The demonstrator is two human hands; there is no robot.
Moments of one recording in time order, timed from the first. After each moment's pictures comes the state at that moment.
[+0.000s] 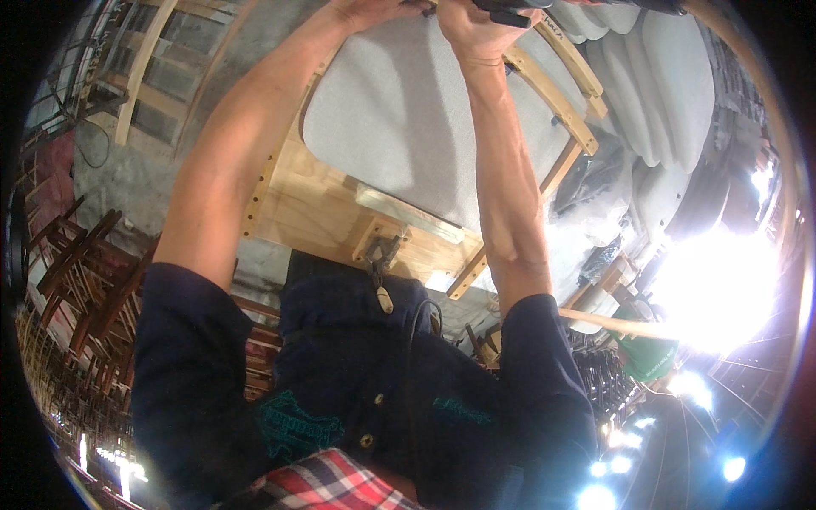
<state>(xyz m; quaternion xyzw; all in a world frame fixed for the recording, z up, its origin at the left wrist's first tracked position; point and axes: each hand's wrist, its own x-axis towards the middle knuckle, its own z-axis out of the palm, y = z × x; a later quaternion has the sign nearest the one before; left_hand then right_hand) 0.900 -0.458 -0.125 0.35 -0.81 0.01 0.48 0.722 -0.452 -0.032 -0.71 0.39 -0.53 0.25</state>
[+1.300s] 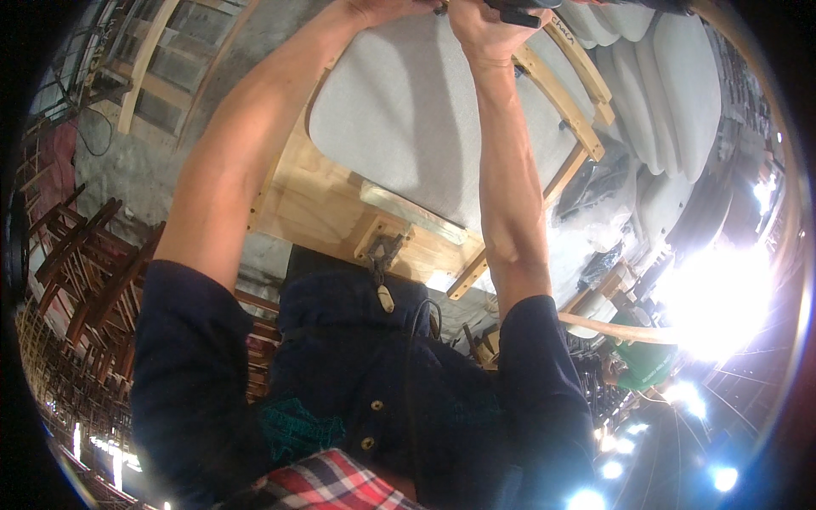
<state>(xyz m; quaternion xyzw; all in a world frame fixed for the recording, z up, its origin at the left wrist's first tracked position) 0.902 -0.455 -0.128 0.37 -0.81 0.01 0.46 0.738 -0.444 -0.024 -0.67 0.38 -0.56 0.31</state>
